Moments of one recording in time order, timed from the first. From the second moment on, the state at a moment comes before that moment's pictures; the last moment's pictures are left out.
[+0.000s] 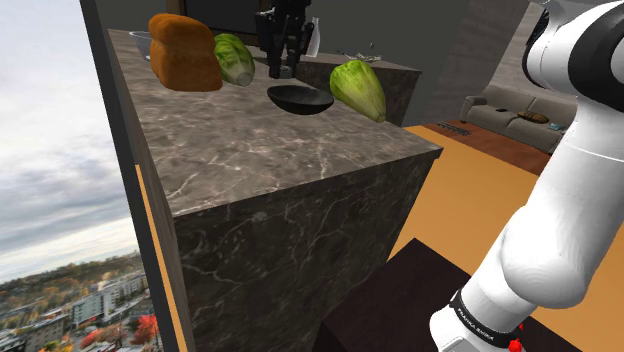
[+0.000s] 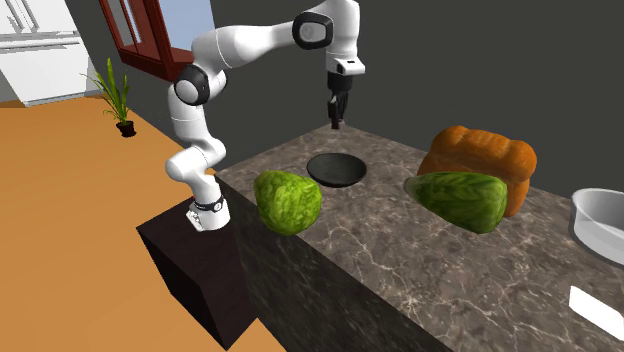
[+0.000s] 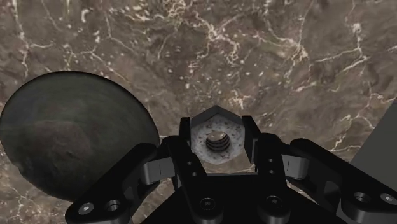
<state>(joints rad) 0.11 0.09 0.38 -1.29 -0.03 1.38 0.25</state>
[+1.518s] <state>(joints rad) -0.05 0.15 0.27 -1.36 -0.03 1.49 -0.02</state>
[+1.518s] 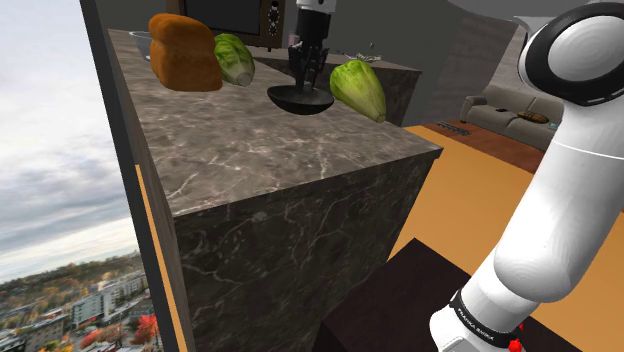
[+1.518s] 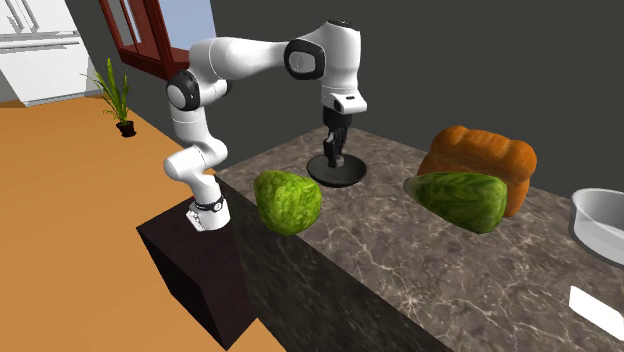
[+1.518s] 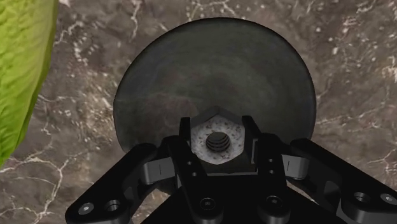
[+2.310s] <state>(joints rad) -0.06 0.13 0.27 -1.42 -0.03 1.54 -0.02</state>
